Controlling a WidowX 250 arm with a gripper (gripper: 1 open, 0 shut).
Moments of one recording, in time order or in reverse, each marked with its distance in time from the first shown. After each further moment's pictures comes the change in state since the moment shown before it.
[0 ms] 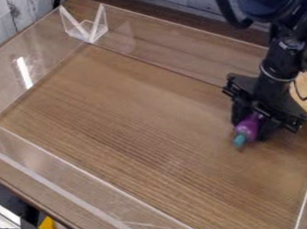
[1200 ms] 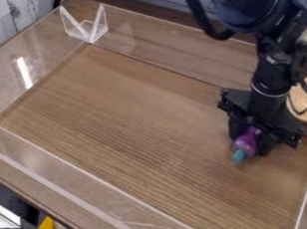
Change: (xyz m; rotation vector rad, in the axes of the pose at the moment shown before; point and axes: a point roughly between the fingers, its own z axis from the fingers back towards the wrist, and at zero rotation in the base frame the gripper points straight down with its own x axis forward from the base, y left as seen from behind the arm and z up) arm -0.035 -0.022 0.010 -0.062 0.004 -0.056
